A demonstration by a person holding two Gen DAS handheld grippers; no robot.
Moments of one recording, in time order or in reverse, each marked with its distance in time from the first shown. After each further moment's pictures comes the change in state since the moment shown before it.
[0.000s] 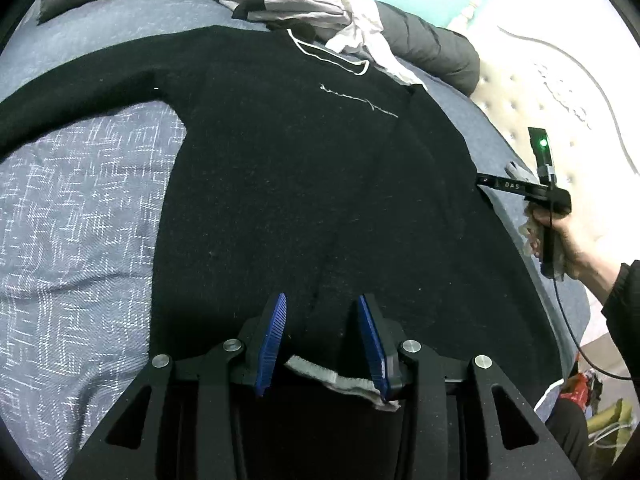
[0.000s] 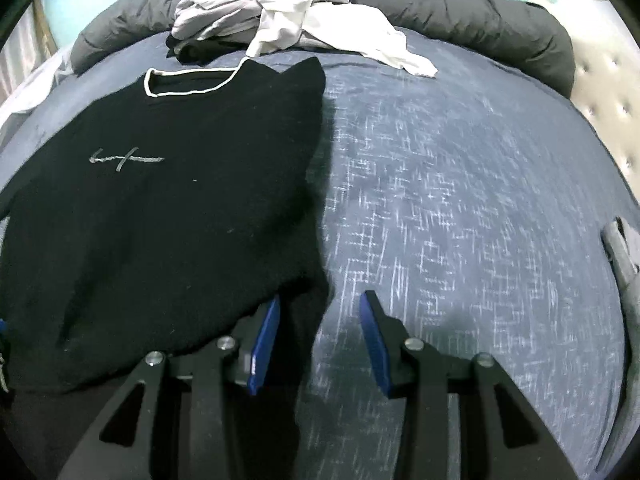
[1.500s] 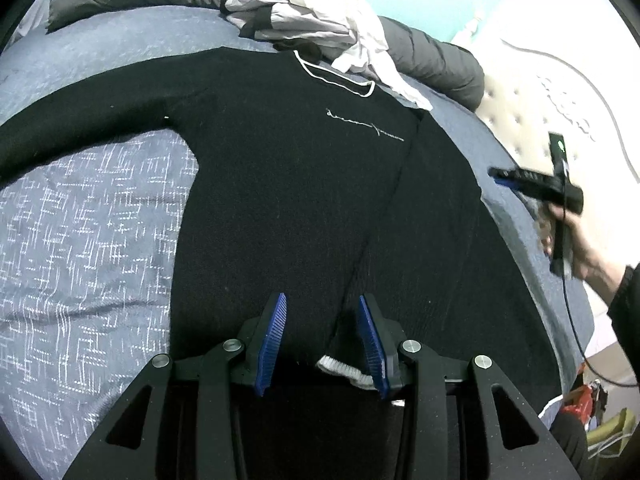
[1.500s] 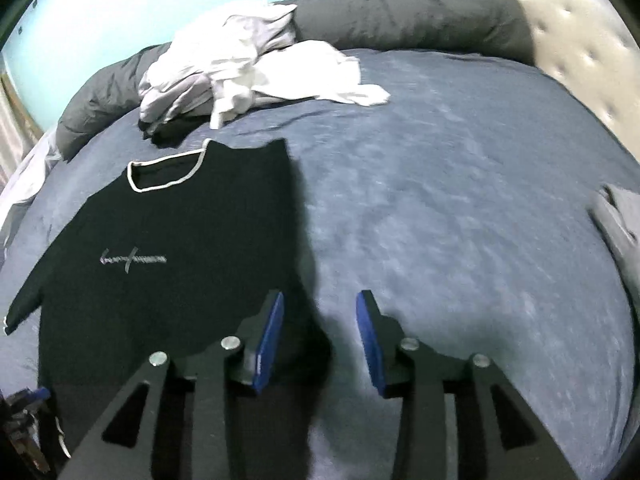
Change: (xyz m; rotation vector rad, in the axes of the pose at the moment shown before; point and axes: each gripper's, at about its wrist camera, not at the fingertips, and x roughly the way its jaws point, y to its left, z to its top) left arm -0.005 0.001 0.016 -0.002 -0.056 0.029; right arm -0.022 -0.032 0.040 0.224 -0.084 0.104
